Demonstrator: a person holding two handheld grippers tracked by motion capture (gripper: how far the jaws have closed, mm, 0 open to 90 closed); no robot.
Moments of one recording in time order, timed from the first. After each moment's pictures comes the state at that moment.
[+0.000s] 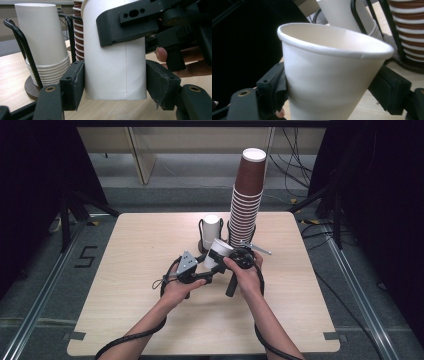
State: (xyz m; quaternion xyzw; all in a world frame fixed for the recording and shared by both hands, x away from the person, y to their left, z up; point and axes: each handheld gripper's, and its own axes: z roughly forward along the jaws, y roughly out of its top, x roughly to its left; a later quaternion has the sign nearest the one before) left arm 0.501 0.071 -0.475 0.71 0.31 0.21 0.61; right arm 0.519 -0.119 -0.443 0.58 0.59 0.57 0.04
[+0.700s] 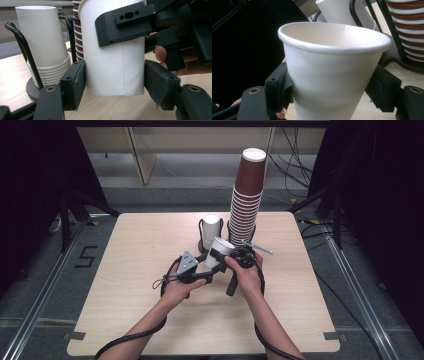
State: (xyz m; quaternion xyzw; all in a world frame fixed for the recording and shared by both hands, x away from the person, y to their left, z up) left arm 0.501 0.071 -0.473 0.71 0.30 0.21 0.60; right arm 0.522 -0.123 -0.442 0.57 0.59 0.57 0.04
